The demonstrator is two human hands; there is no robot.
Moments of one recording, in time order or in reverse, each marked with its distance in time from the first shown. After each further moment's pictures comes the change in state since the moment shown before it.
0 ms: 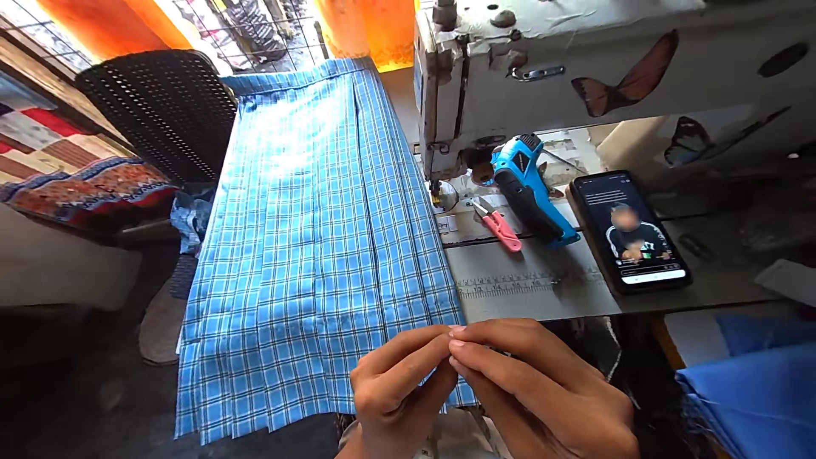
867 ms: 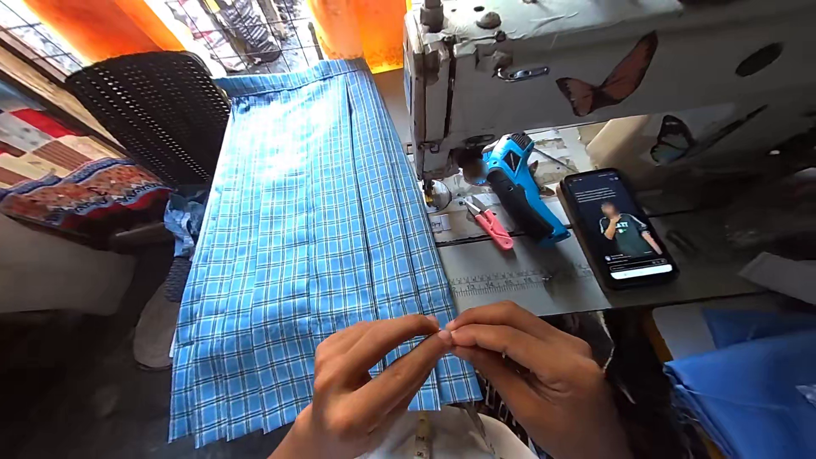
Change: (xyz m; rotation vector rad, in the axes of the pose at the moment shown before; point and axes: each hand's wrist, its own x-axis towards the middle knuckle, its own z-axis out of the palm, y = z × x) left_hand 0.032 0.005 -0.039 0.268 -0.276 0.248; right_hand 0.002 0.018 -0.009 0.170 -0.099 0.092
